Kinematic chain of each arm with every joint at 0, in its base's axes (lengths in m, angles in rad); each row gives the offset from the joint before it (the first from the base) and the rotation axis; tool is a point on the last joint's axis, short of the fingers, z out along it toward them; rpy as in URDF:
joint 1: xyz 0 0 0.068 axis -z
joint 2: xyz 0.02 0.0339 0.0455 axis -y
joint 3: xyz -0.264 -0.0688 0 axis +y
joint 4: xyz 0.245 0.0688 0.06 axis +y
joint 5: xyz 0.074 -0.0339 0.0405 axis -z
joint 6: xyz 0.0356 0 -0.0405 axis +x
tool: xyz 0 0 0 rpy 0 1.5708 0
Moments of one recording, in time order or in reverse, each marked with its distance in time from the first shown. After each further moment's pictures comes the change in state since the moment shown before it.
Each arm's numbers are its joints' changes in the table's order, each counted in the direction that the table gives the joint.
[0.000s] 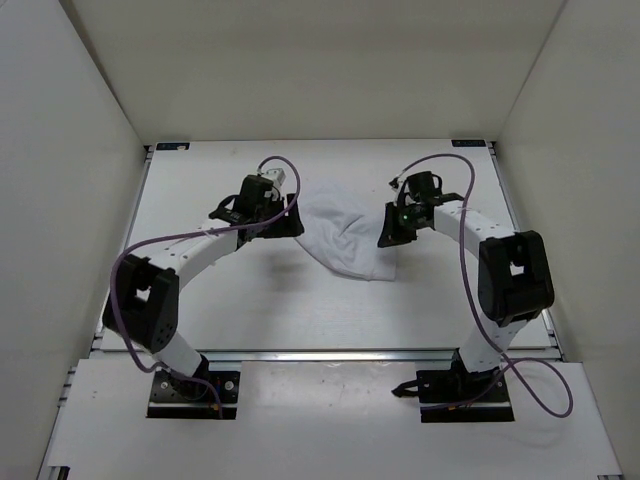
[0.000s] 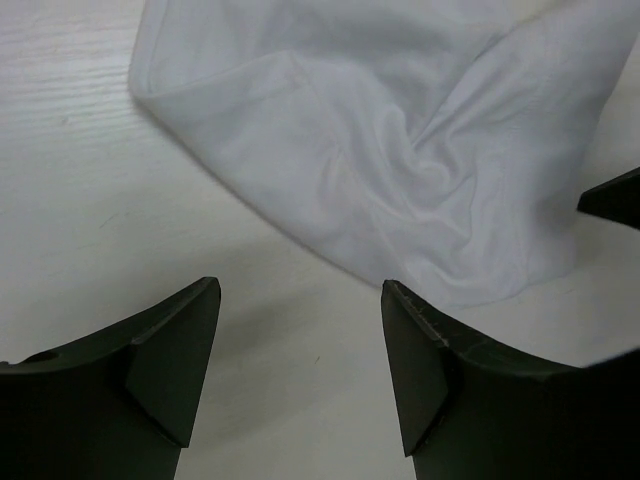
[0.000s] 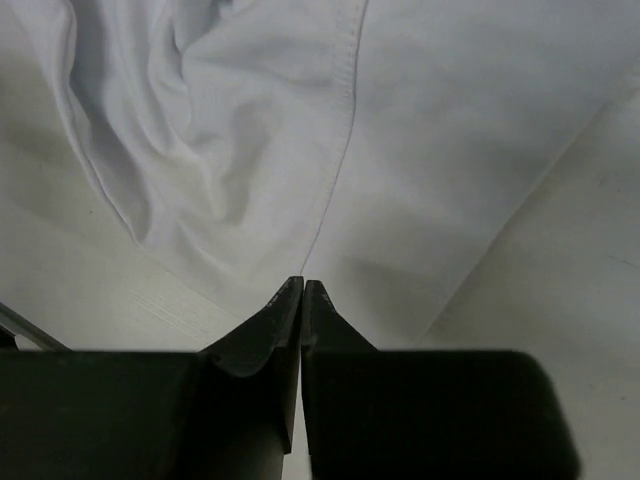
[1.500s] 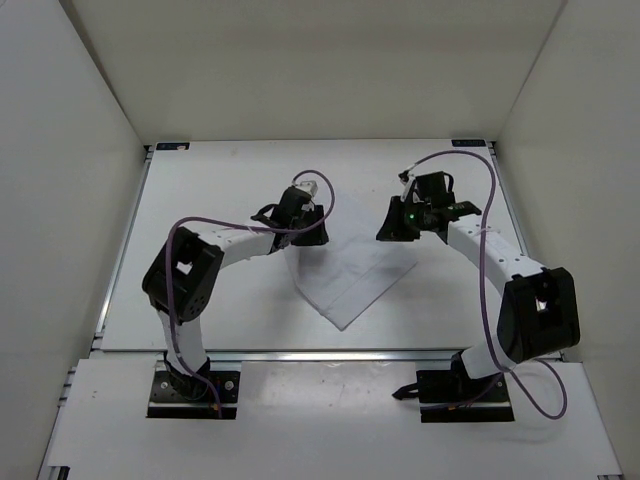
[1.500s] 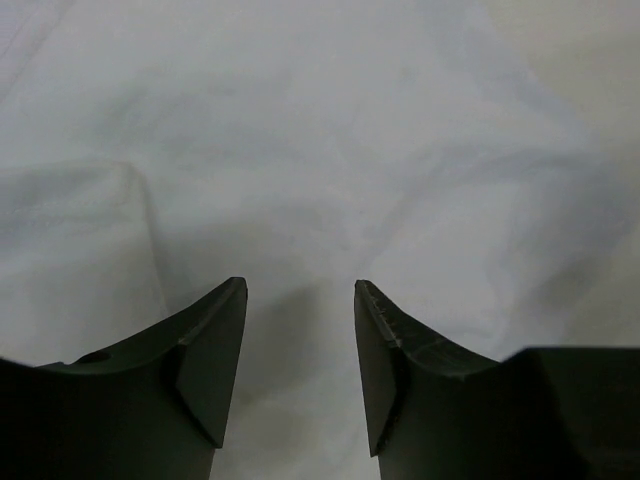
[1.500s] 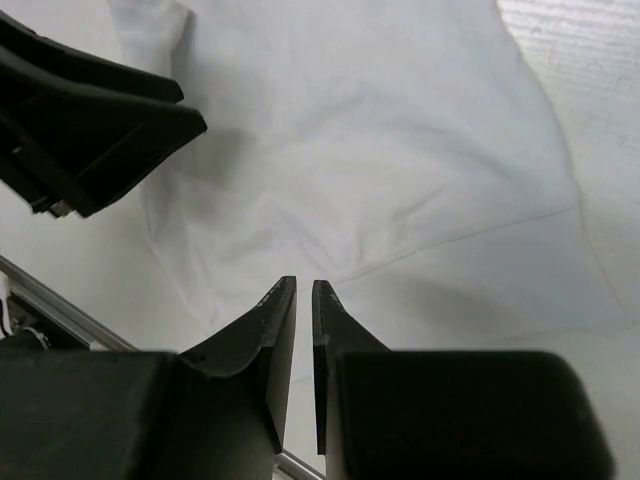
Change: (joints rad) left arm 0.140 -0.260 -0.055 -0.241 -0.037 -0.108; right arm -0.044 0.243 0.079 -0.029 0.014 0.137
